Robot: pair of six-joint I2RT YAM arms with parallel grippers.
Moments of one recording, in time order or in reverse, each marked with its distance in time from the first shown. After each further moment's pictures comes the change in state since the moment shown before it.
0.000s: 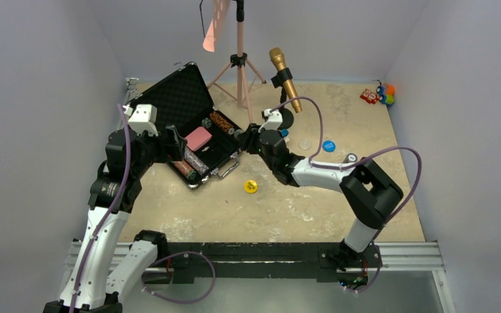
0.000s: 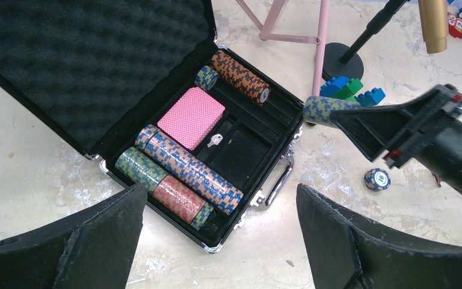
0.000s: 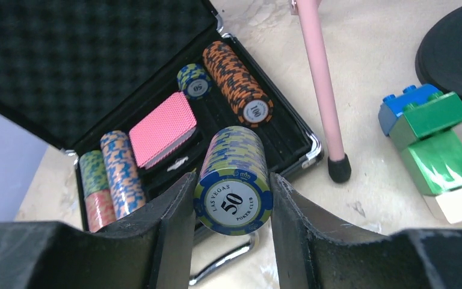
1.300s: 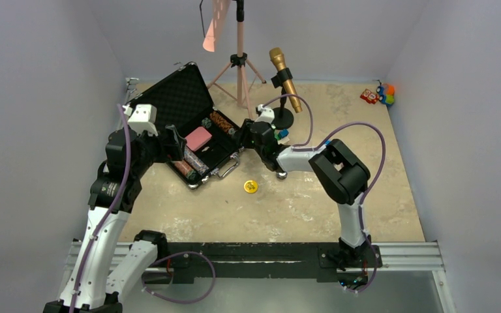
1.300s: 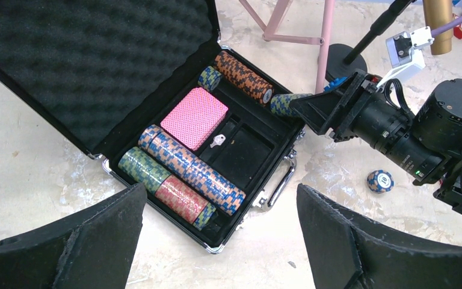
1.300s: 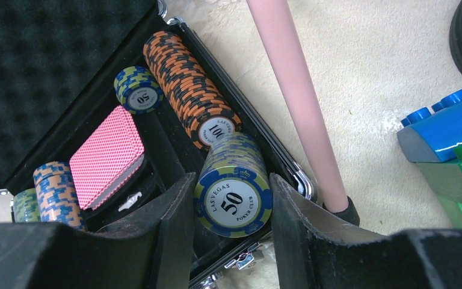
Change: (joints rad) left arm 0.000 0.000 0.000 0.000 -0.013 0.002; right arm -0.081 0.362 0.241 0.003 -0.060 0.074
